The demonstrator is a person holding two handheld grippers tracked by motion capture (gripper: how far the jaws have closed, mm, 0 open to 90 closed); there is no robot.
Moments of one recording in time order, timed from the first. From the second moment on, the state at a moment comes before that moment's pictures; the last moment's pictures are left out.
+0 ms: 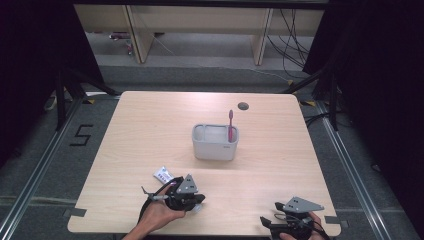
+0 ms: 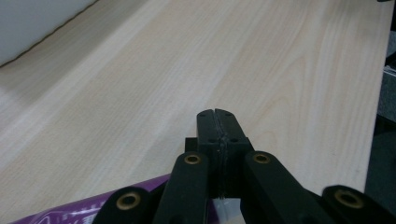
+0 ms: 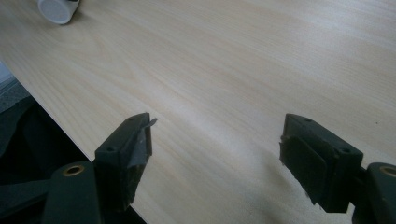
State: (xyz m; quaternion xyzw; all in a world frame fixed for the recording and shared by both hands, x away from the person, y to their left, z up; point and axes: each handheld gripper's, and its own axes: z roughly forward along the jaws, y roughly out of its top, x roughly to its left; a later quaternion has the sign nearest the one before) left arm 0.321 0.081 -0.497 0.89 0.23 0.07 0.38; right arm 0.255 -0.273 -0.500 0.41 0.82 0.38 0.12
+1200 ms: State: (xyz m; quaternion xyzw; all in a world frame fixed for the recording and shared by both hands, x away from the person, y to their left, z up) left arm 0.292 0.133 -0.500 0.92 0.21 0.05 0.34; right arm 0.256 -0.273 -0.502 0.42 0.82 0.37 0.12
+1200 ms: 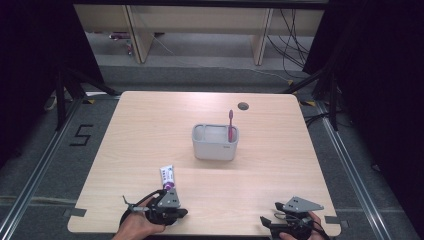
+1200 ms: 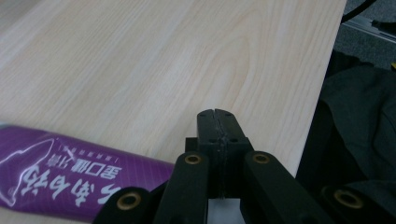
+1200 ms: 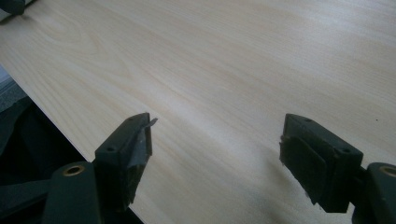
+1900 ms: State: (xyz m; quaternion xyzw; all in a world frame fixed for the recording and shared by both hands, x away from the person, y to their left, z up) left arm 0.299 0.184 -0.498 0.91 0.26 0.08 0.31; right arm 0.257 -0.274 -0.502 0.42 0.82 0.38 0.12
